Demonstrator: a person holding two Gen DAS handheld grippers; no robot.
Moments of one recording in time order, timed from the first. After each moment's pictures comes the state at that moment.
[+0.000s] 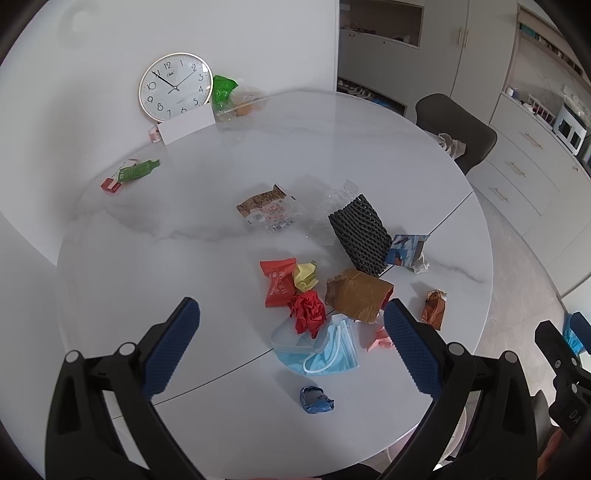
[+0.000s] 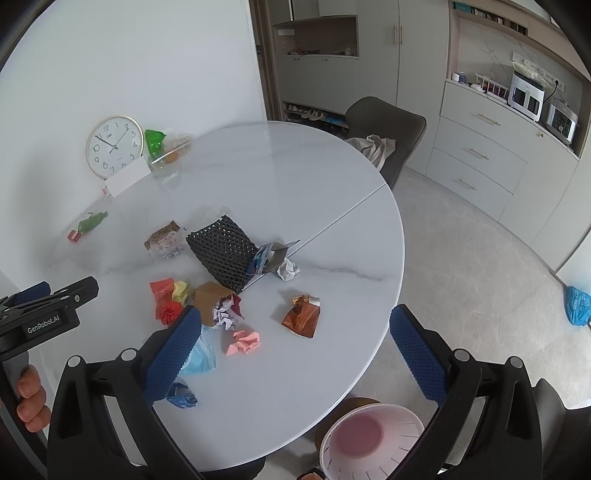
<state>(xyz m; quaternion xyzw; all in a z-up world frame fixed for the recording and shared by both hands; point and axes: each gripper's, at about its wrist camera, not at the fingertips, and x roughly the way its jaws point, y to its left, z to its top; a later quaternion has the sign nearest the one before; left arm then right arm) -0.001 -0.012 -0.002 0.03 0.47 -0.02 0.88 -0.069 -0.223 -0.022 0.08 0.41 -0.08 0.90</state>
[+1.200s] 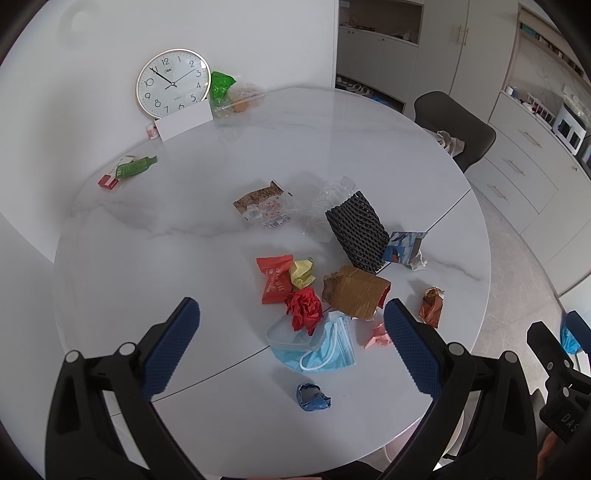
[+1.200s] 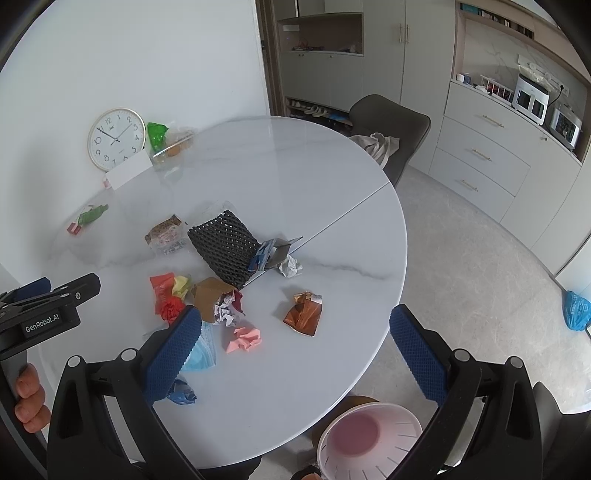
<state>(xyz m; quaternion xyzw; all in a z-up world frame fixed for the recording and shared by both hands) -0.001 -0.016 -0.006 0.03 0.48 -0.03 0.88 -0.064 -0.217 -0.023 0.07 0.42 -0.07 0.90</state>
